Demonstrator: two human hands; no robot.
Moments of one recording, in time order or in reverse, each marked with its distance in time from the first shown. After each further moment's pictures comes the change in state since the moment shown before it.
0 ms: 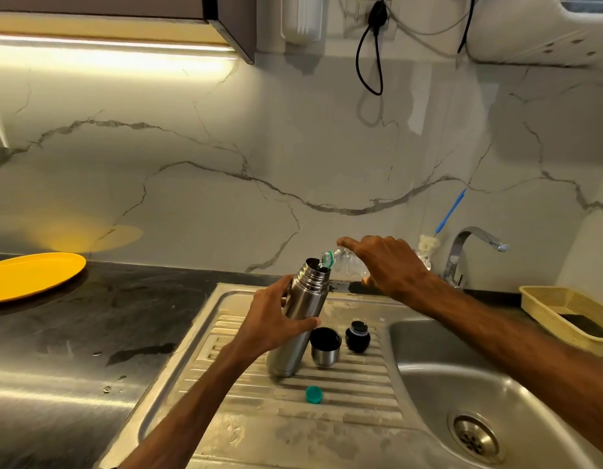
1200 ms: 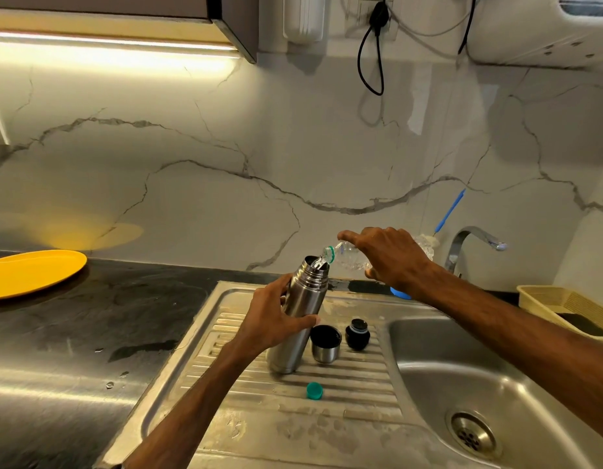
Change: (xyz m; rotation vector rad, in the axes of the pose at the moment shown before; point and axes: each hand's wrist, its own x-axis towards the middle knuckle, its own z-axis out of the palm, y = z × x) left_hand 0.001 -0.008 0.003 -0.050 0.019 0.001; right_hand 0.004 0.001 -0.013 -0.078 0.002 -0.026
